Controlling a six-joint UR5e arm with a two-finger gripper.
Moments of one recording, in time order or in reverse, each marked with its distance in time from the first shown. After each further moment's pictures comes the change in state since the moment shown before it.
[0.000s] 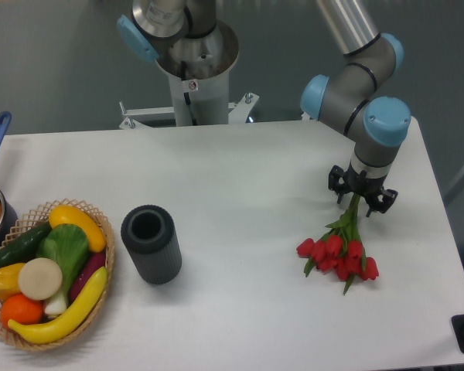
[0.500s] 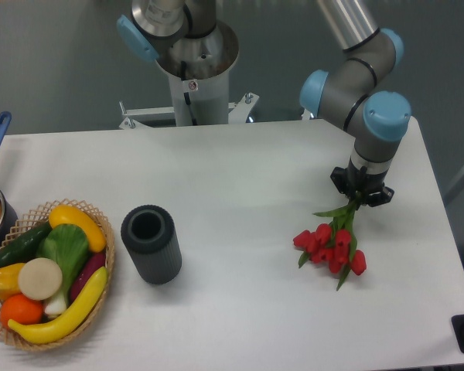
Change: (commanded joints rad) arm 0.014 0.090 0.003 -0.015 0.005 -0.040
